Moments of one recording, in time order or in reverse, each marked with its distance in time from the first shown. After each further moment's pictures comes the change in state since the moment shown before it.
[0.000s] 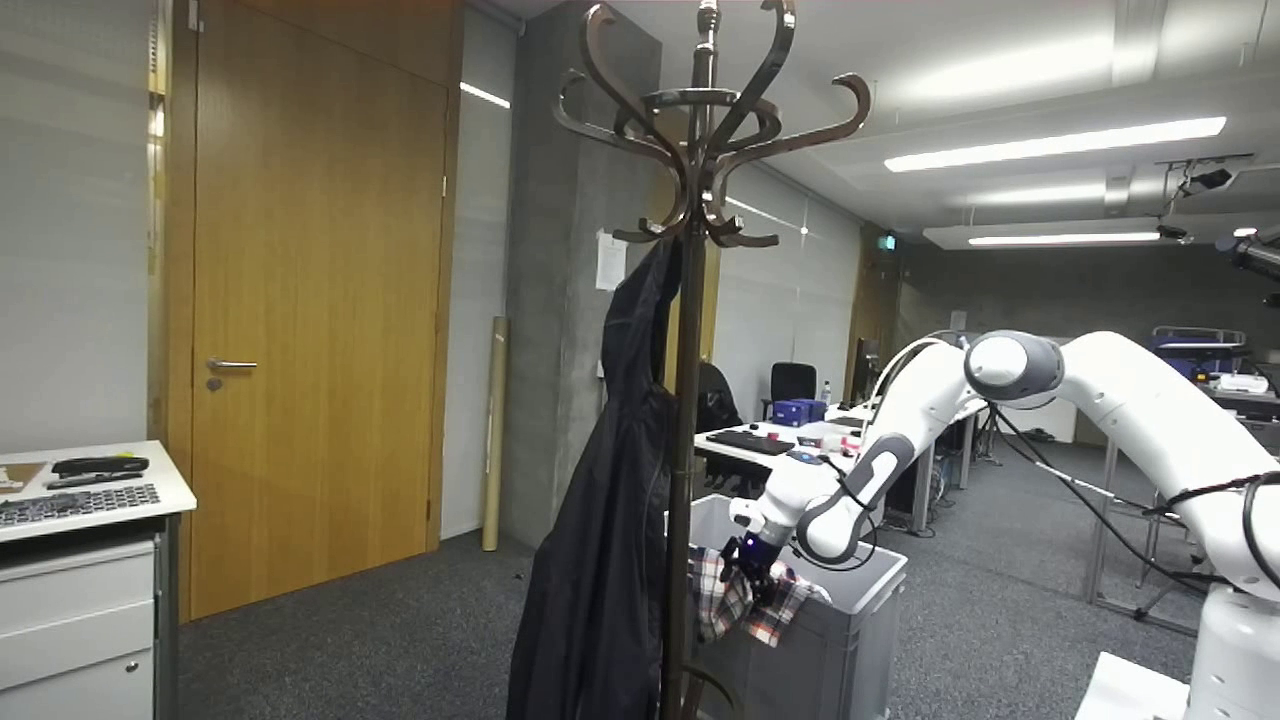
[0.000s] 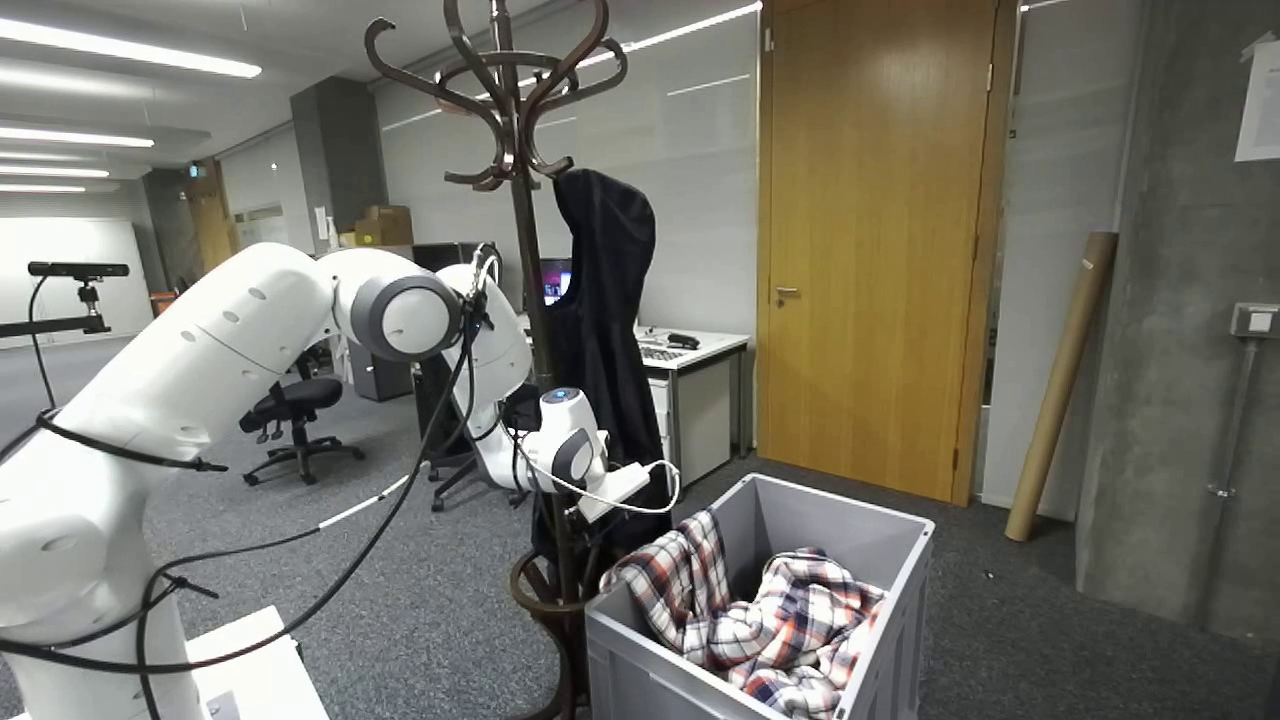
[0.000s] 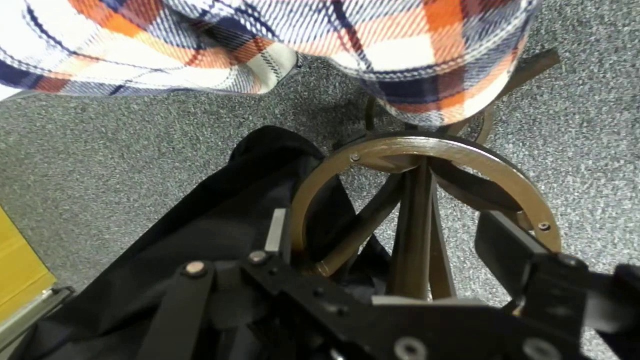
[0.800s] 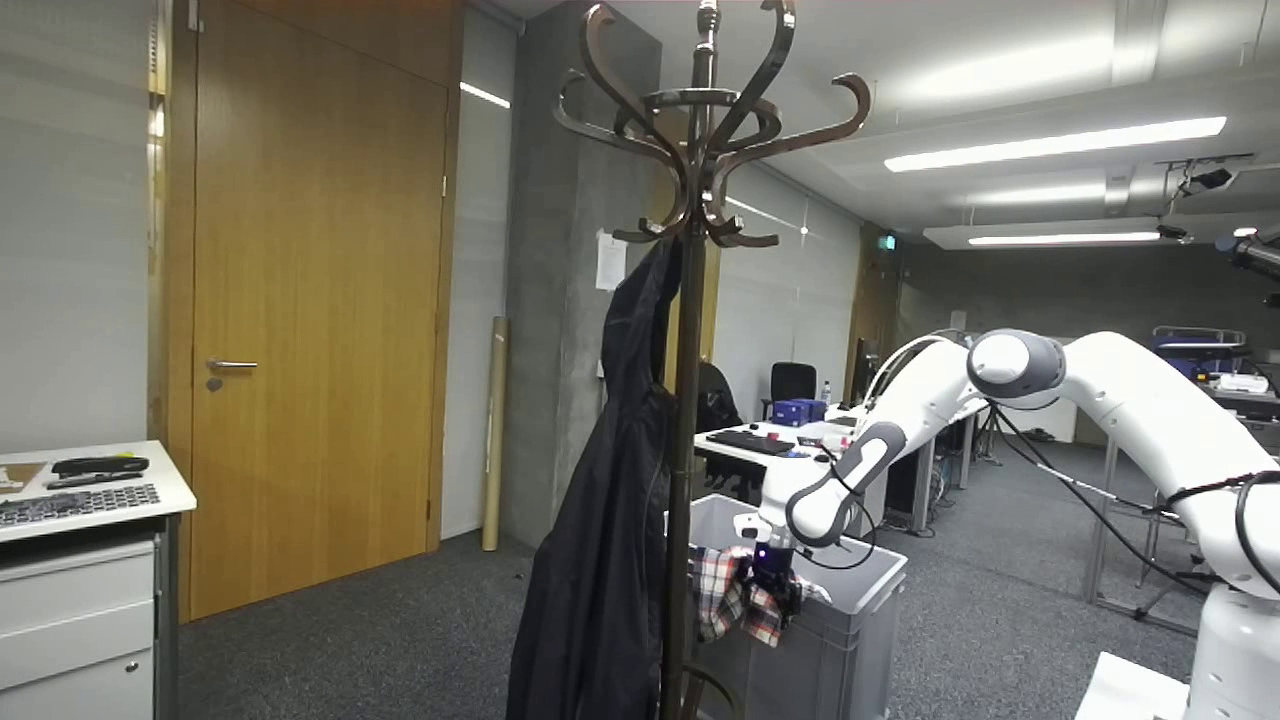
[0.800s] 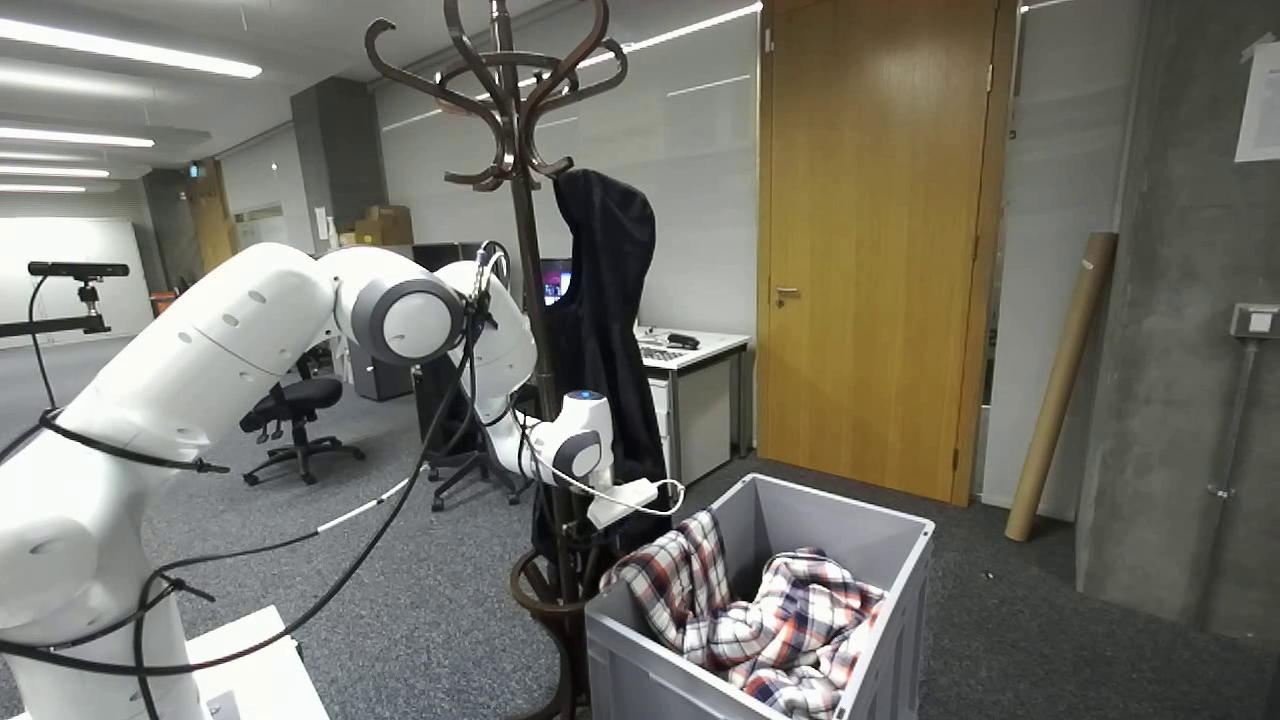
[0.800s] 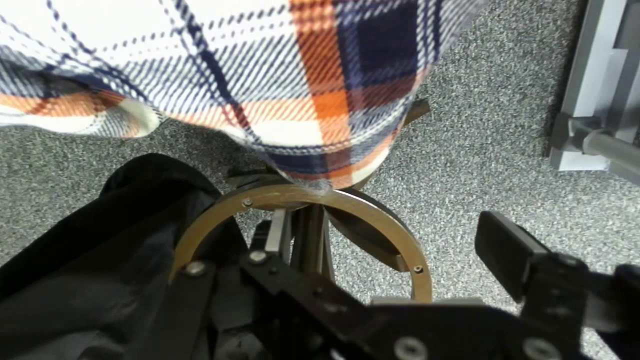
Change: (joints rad) arm -0.042 0.002 0.042 0.034 0.174 -0.319 -0.316
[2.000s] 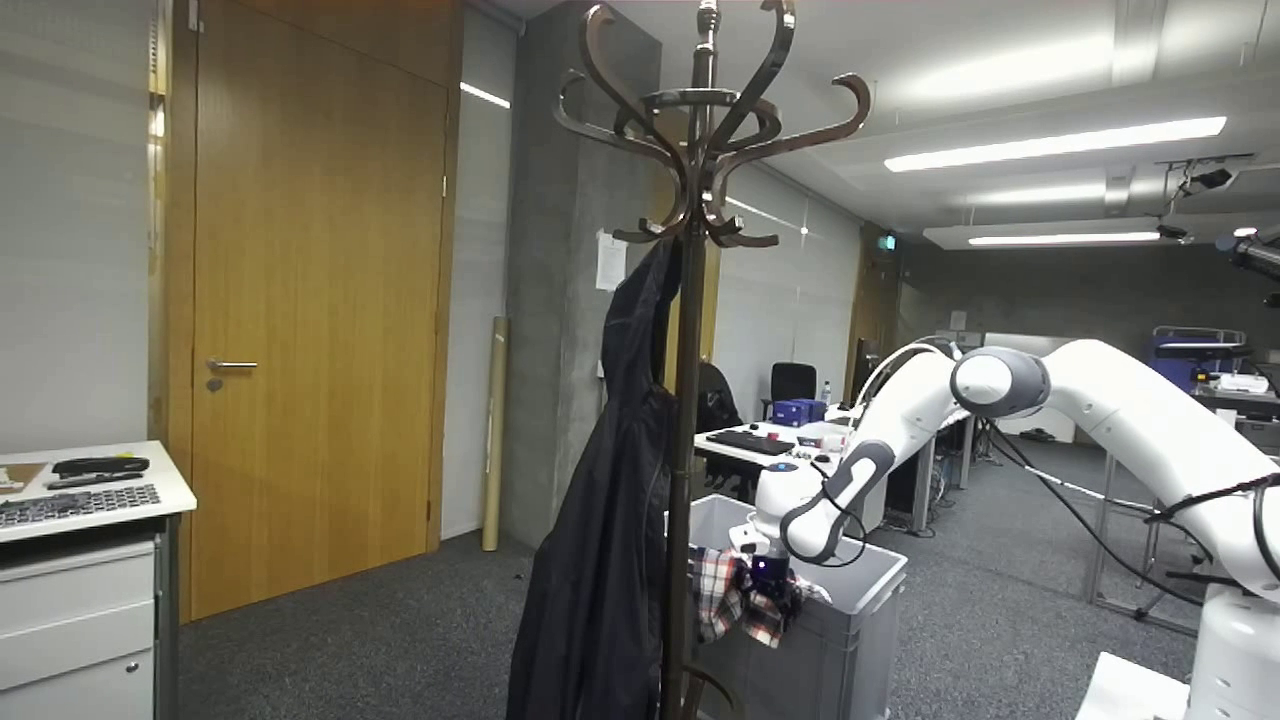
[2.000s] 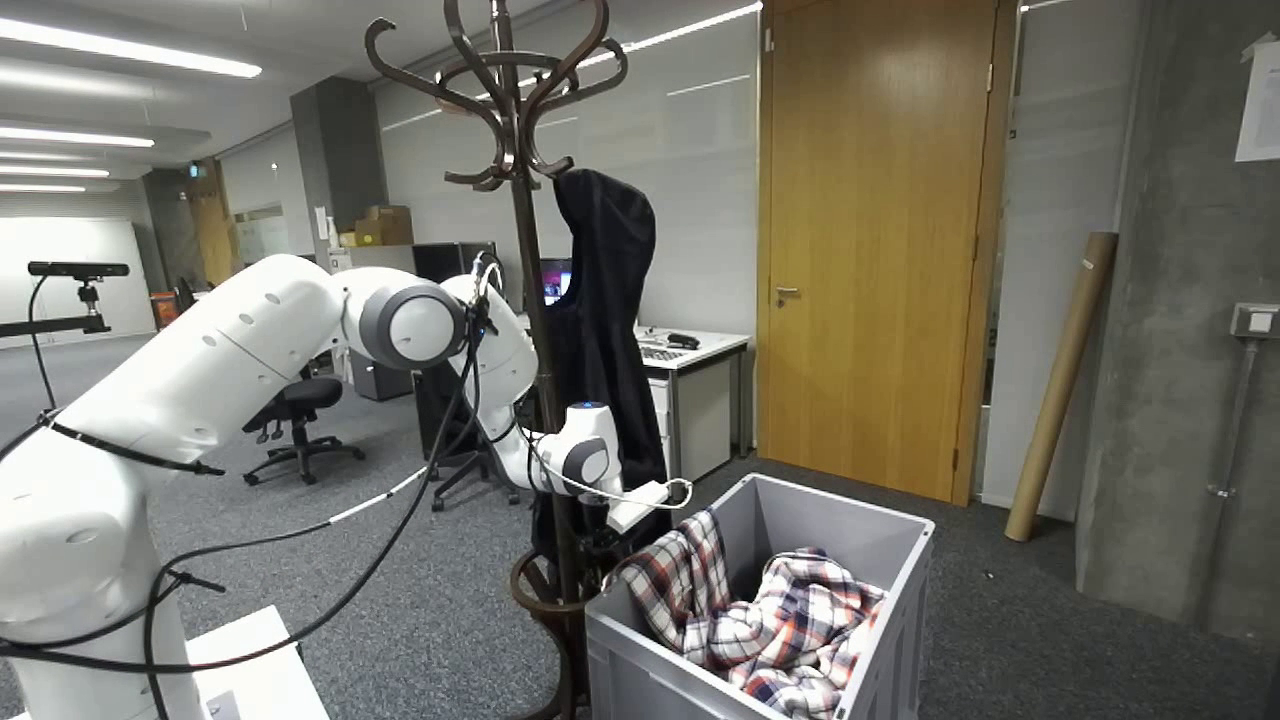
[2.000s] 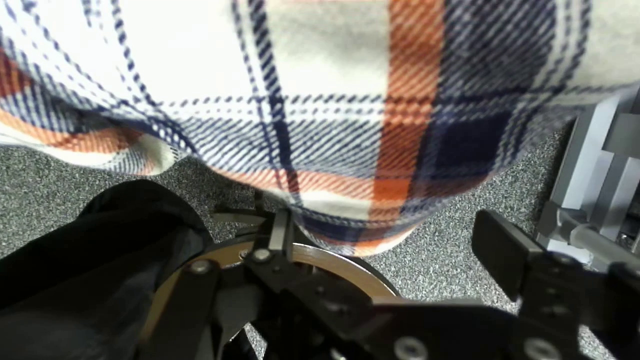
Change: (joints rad) arm 0.142 0.062 -0.167 0.088 -0.024 0.002 -0.114
